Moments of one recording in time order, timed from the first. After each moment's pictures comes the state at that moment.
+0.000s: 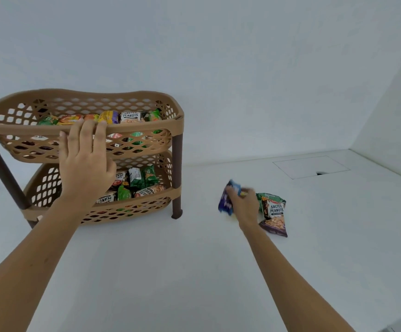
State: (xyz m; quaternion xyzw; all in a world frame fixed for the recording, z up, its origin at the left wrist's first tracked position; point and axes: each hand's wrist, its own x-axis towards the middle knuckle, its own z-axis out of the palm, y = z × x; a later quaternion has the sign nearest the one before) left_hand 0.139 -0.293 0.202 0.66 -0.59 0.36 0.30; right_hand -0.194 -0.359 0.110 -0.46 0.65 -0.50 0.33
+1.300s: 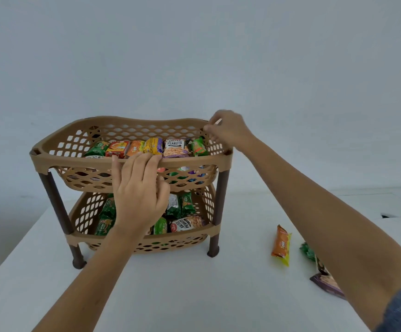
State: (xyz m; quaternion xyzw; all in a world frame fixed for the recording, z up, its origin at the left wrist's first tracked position) left_hand 0.127 -0.312 0.214 0.62 -0.56 0.37 0.40; right_hand -0.029 -0.474 0.332 -0.79 0.45 -0.34 0.23
